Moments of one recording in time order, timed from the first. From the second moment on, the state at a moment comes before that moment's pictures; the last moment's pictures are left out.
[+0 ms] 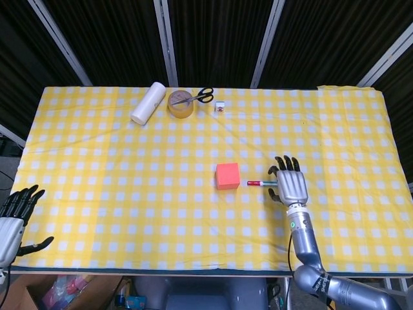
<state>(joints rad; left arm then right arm) -0.05 -1.10 0.03 -1.62 1.61 1.53 -0.05 0.51 -1.62 0.36 -1.53 -0.89 1.09 -0.67</state>
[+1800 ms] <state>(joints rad) -0.05 -1.10 0.02 -1.64 1.59 1.51 -0.05 0.59 -1.76 0.30 -1.17 -0.80 1.02 -0.47</state>
